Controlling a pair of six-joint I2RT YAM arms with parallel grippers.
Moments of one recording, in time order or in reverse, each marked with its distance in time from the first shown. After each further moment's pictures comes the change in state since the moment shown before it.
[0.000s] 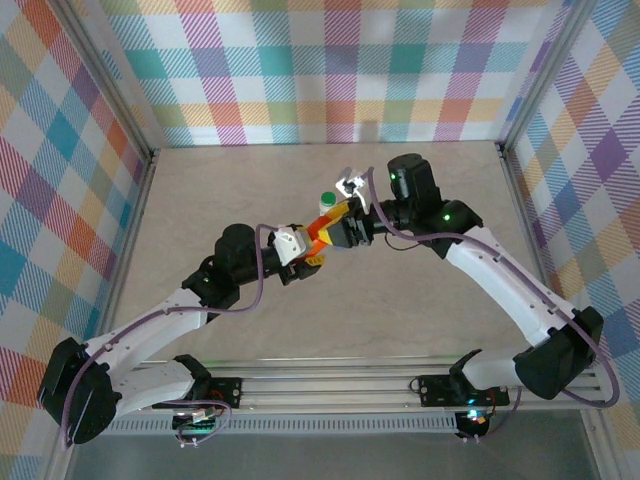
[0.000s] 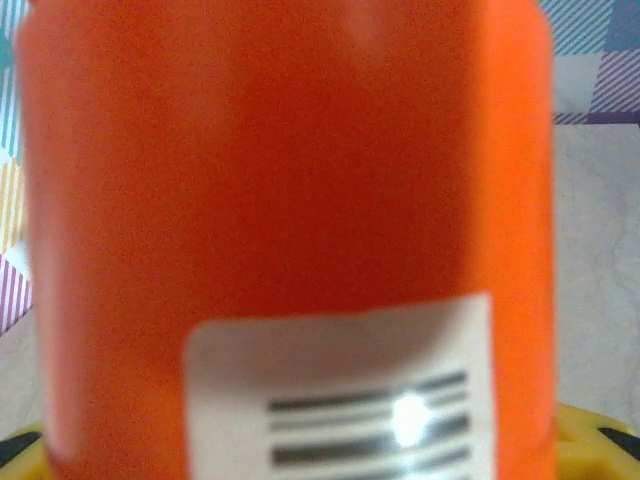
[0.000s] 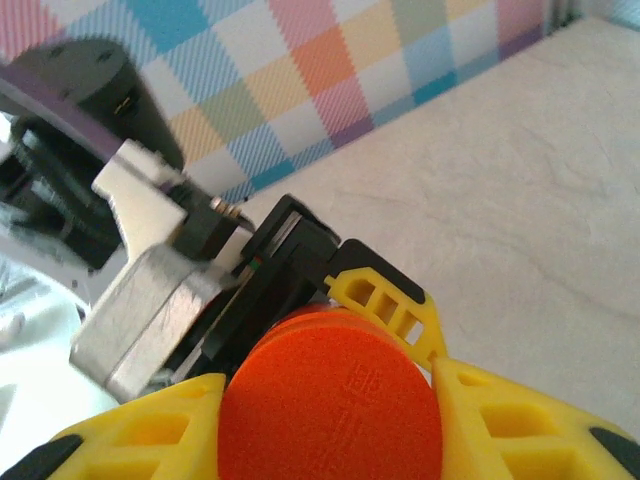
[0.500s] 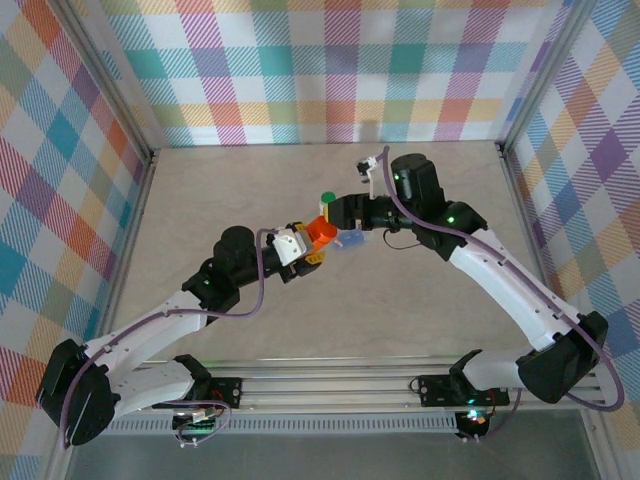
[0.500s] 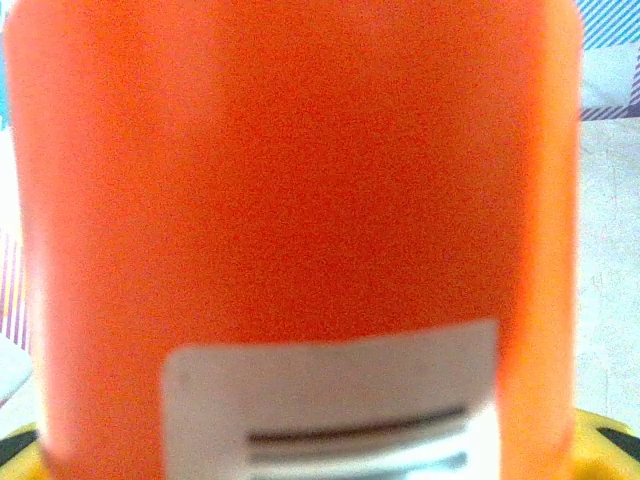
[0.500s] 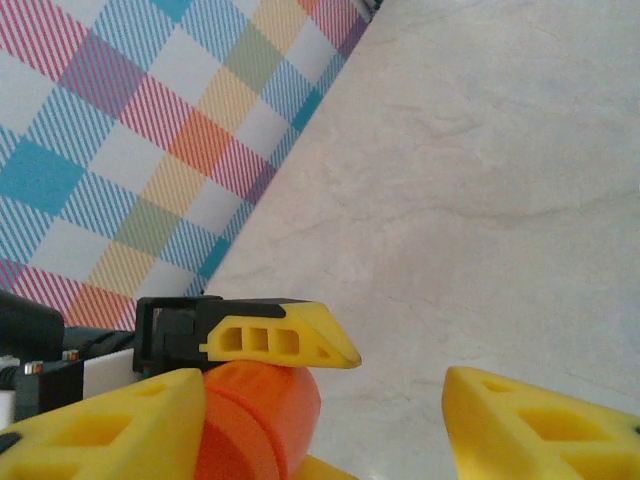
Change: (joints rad) left arm -0.010 -0.010 -0.014 0.051 -0.052 0.056; right arm 0.006 -0.021 0.012 -0.014 0.267 0.443
